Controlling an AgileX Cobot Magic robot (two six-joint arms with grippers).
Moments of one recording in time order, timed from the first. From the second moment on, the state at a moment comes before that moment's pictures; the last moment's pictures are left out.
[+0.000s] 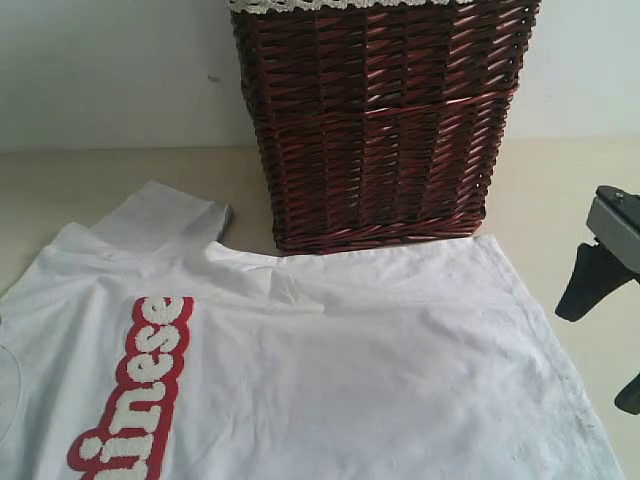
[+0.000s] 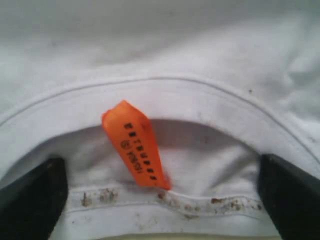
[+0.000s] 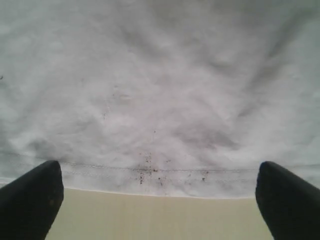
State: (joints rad) left arm 0.21 1.75 -0.70 -0.26 0.68 1.92; right arm -0.19 1.77 -0.99 0.49 1.21 -1.97
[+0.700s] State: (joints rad) left arm 0.21 1.75 -0.70 -0.26 0.68 1.92; right arm -0.03 1.94 -0.99 0.42 0.90 -1.87
